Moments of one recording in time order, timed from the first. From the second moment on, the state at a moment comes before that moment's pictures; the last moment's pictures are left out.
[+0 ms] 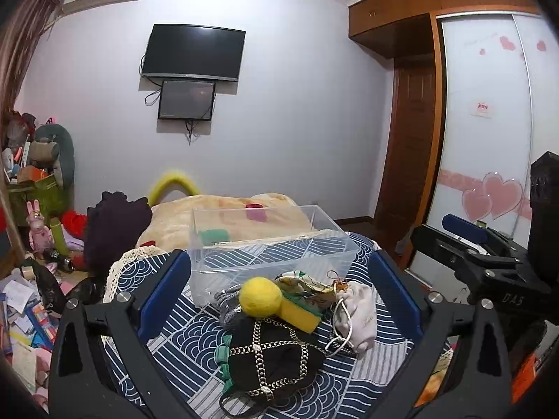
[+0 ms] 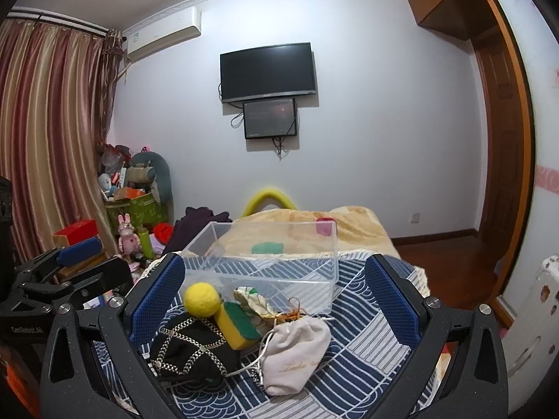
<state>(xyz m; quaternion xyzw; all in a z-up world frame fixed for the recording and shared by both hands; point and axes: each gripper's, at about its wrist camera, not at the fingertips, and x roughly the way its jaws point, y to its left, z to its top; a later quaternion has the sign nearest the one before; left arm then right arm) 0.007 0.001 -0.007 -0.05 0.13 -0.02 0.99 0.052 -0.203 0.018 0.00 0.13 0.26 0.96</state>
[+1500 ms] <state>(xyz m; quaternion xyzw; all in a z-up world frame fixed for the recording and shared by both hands) 0.095 0.019 -0.082 -0.07 0.25 -0.02 0.97 0.110 -0.218 -0.049 0.00 0.30 0.26 0.92</state>
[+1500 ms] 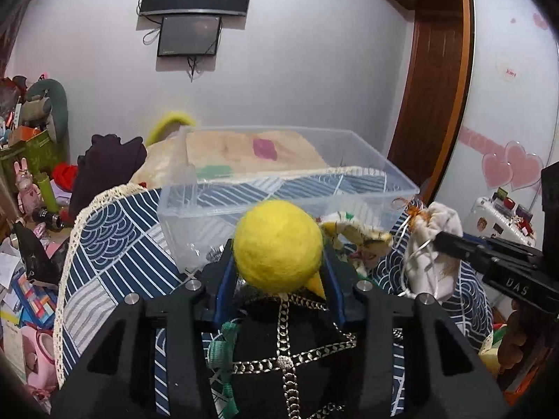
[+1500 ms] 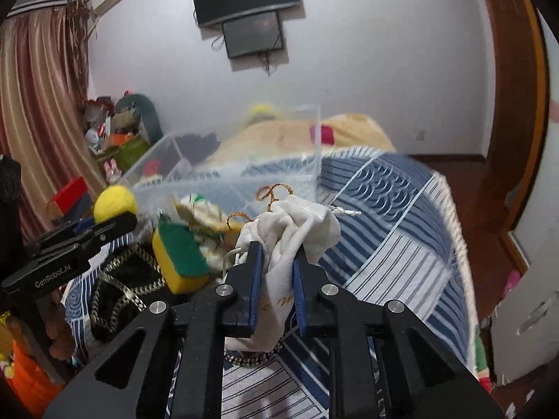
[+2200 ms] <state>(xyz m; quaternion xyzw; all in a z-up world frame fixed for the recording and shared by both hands) 0.124 0.065 -0.030 -0.09 0.22 0.01 0.97 0.131 -0.196 0.019 0.00 0.20 0.24 0.95</state>
